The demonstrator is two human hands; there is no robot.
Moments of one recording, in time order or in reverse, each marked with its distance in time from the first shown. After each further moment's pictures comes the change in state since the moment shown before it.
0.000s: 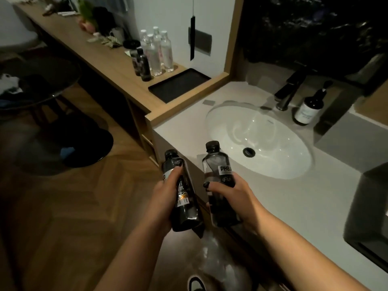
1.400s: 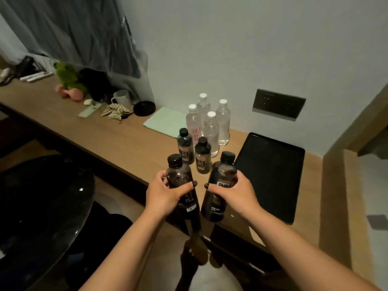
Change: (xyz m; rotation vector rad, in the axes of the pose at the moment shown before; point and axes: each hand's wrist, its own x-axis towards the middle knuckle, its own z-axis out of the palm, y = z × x) left_hand 0.547 0.460 -0.251 0.651 -0.063 0.312; right_hand 0.582 -0.249 0.323 -0.149 0.478 -0.066
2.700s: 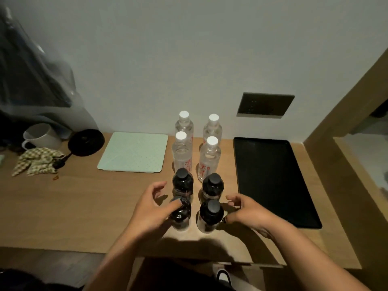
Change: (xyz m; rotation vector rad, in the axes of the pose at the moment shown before) left_hand 0.244 0.017 -0.049 0.200 -0.539 0.109; right_hand 0.121 -0.029 0.063 -0.096 -0.052 0.504
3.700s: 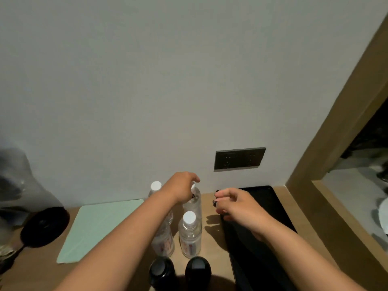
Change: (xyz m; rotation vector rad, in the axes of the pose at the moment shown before) left_hand 0.193 0.183 0.078 0.947 -0.271 0.567; right_hand 0.028 -0.106 -0.109 0.297 0.326 -0.203
